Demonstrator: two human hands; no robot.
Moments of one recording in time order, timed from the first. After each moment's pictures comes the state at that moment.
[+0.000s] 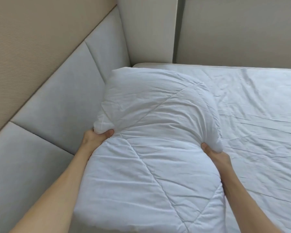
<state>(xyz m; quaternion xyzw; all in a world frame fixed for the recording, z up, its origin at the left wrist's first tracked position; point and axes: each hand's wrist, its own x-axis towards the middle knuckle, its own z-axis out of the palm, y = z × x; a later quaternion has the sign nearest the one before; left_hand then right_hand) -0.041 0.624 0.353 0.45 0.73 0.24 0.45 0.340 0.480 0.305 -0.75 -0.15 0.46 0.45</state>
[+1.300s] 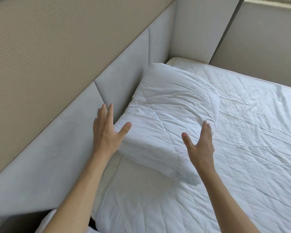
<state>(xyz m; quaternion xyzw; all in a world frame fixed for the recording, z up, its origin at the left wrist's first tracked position) -0.173 0.495 0.382 0.63 0.71 0.28 0.16 0.119 0.464 0.367 -0.75 -0.53 0.25 0.31</state>
